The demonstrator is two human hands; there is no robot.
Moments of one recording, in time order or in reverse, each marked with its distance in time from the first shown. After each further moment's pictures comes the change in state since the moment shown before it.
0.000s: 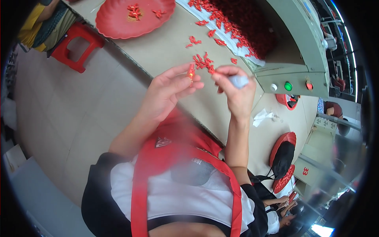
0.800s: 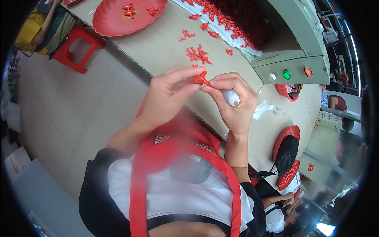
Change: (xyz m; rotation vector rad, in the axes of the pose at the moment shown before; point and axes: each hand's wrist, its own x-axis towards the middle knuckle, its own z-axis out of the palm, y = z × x) left_hand -0.013 -0.021 0.036 0.690 -0.114 0.494; right_hand -0.040 -0.004 -0.018 -0.209 -0.045 -0.478
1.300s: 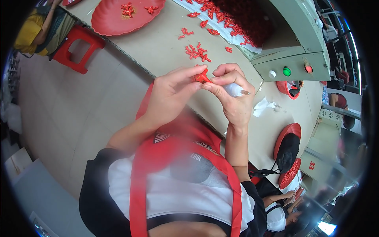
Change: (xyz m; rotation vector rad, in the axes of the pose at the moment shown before) left_hand -0.005 -0.006 0.008 -0.023 0.022 -0.078; right_hand -0.002 0.010 -0.001 0.263 0.033 0.221
